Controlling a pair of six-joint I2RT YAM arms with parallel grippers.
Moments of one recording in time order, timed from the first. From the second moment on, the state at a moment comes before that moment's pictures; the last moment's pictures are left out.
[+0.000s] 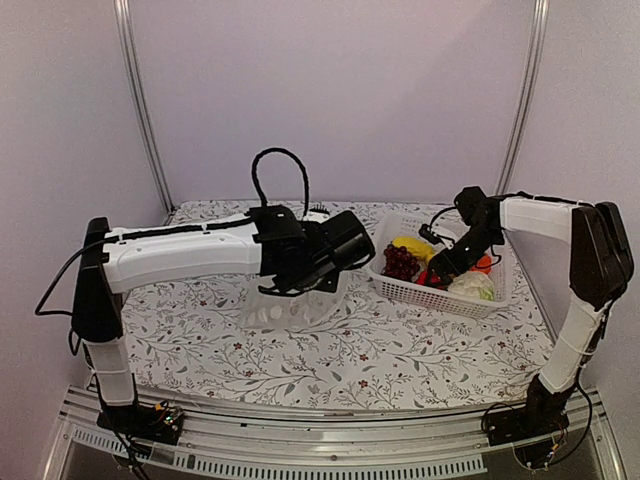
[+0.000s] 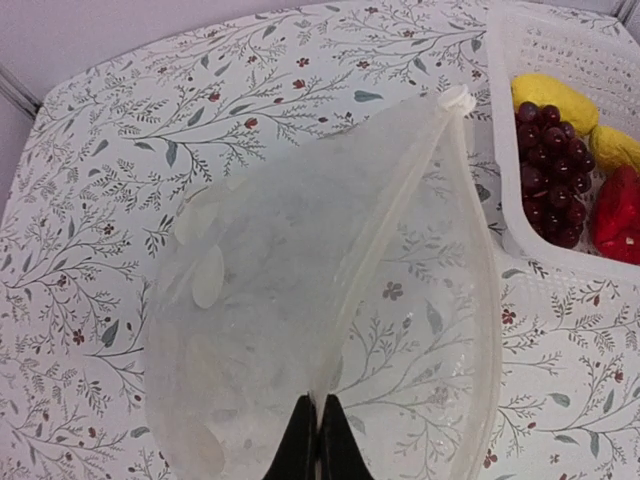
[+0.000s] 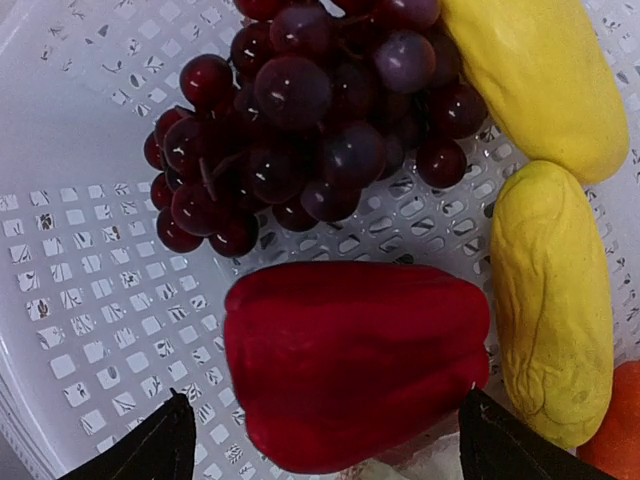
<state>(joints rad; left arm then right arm) -1.17 1.93 1.74 -1.00 -0.74 -0.86 0.27 1.80 1.31 -0.79 -0.34 -0.38</state>
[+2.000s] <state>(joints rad) -1.03 1.93 1.73 -0.59 -0.50 -0.69 0.45 1.55 1.49 -0.79 -0.89 -0.44</state>
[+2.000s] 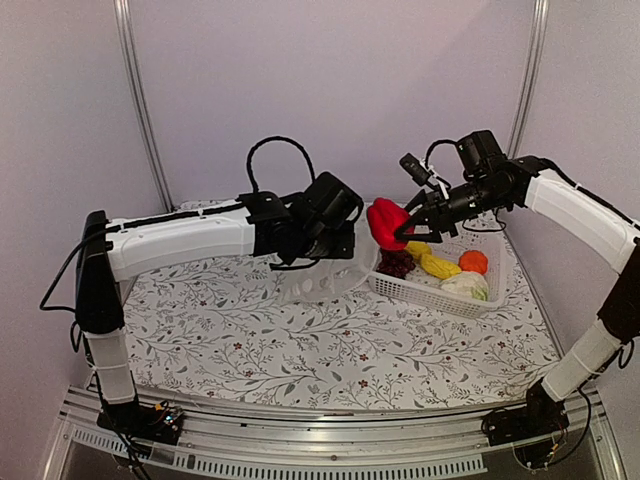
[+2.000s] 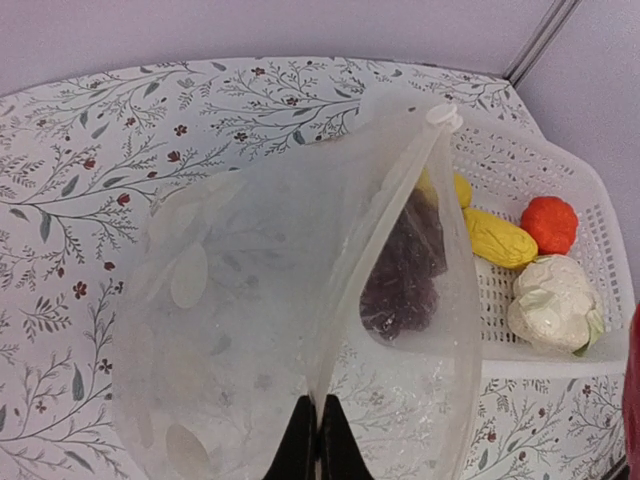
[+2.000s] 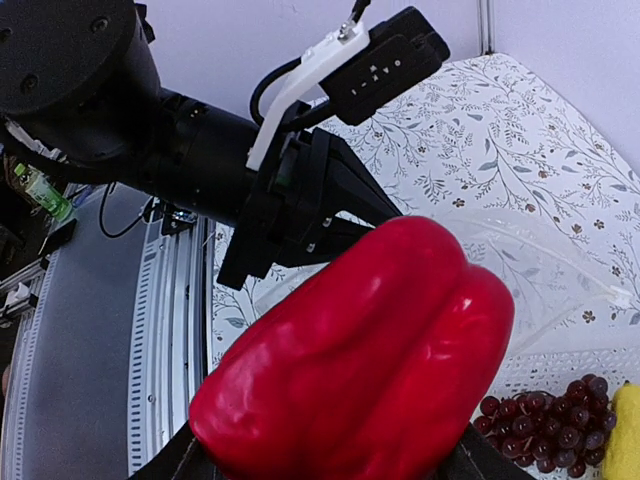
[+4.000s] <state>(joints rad) -1.00 1.70 1.45 -0.34 -0.49 -0.68 0.23 1.80 1.55 -0.88 -0.34 -0.58</state>
